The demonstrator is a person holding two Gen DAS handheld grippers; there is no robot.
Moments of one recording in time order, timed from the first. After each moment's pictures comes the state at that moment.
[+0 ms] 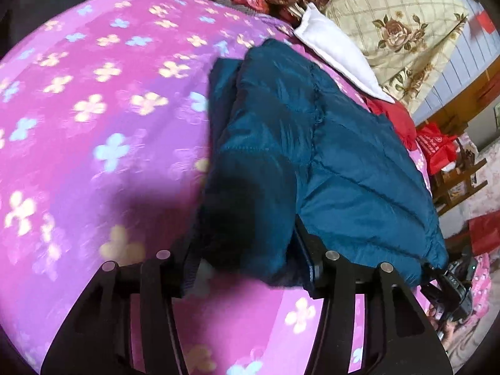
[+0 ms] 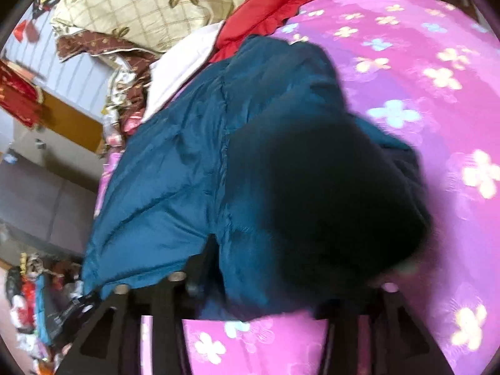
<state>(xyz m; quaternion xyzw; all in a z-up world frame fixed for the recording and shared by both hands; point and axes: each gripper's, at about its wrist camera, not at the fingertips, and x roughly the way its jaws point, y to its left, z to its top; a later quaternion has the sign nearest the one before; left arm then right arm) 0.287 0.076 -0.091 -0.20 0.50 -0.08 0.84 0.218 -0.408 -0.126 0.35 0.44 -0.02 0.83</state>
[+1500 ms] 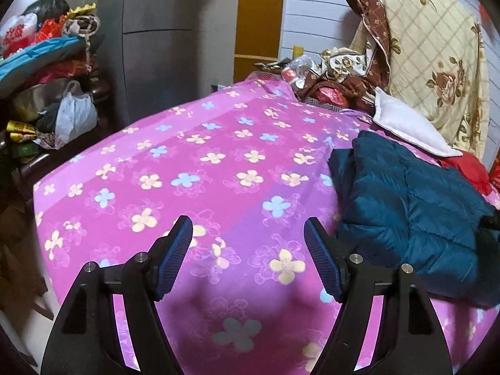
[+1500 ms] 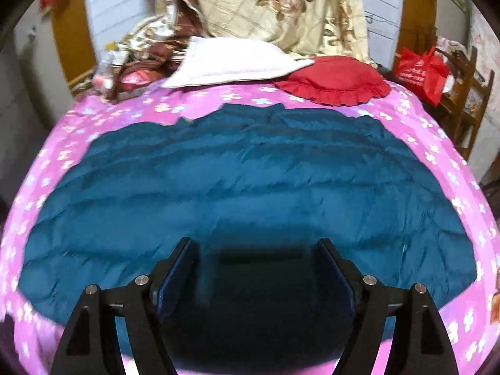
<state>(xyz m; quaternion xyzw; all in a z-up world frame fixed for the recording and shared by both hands) 0.190 0.126 -0.085 -0.09 0.30 0.17 0.94 0.292 -0.196 -0.057 0.07 0.43 -0.10 0.89</state>
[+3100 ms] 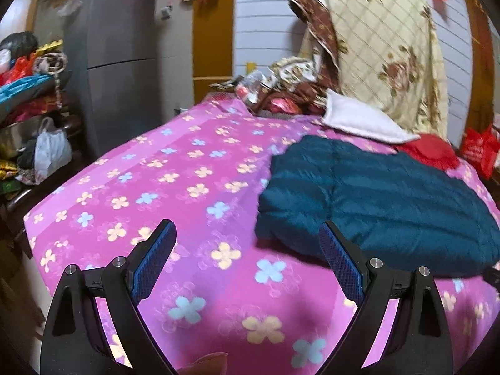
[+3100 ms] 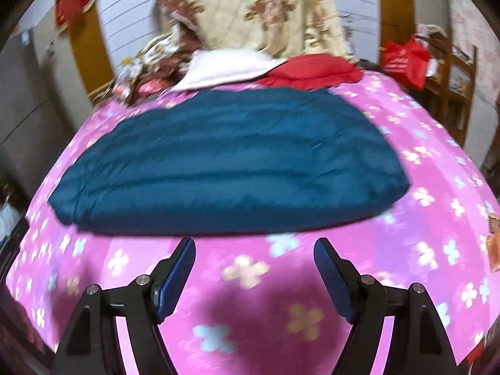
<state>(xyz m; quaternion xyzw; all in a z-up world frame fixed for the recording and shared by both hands) 0.157 0.056 -0.056 -0.04 0.27 0.08 0.96 0.131 -0.230 -0.074 0.10 0.40 -0.08 0.91</state>
